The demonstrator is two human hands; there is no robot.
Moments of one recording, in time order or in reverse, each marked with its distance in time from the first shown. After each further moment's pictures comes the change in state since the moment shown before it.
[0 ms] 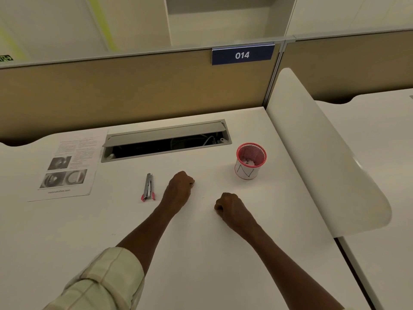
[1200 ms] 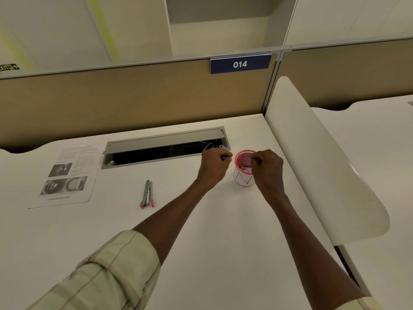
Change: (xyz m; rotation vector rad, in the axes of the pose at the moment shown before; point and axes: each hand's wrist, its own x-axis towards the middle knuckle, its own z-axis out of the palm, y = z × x) left_hand 0.050 0.137 -0.038 -0.462 0.156 0.082; right_hand 0.039 0.021 -0.131 0.141 0.731 0.227
